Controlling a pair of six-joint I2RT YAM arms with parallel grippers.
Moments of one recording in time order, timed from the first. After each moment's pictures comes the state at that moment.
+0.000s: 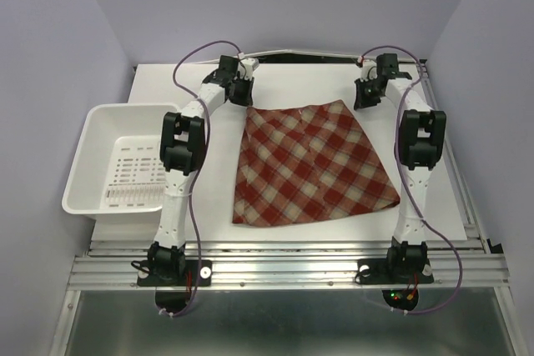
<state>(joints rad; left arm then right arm) -0.26 2.47 2.11 -0.46 0.34 0.02 -0.03 2.45 2.12 -0.68 -0.31 -0.22</state>
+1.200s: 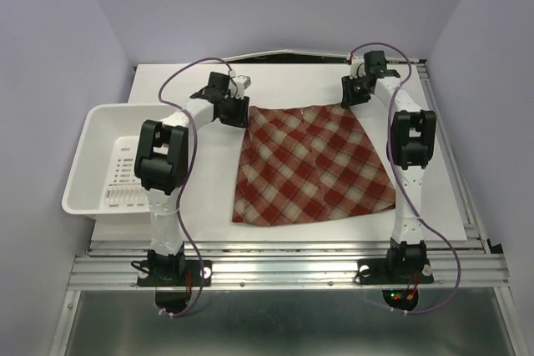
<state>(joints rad) -0.27 2.07 1.54 -0.36 0.31 0.00 0.03 2.48 2.18 -0.66 -0.29 -0.18</state>
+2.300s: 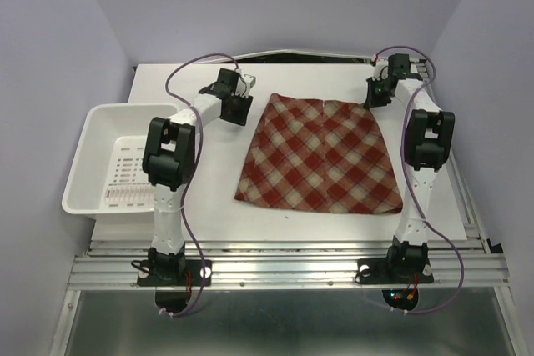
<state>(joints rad) -0.32 2.16 1.66 -0.45 0.09 0.06 -0.10 2.44 2.11 -0.64 -0.32 -0.16</state>
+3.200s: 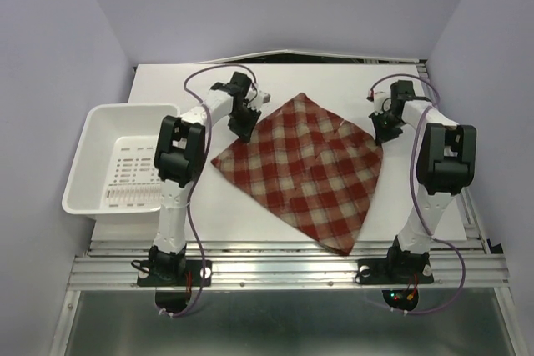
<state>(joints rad) -0.37 2.18 1.71 -0.79 0.22 0.19 -0.09 2.00 1.44 -0.64 -0.15 -0.40</state>
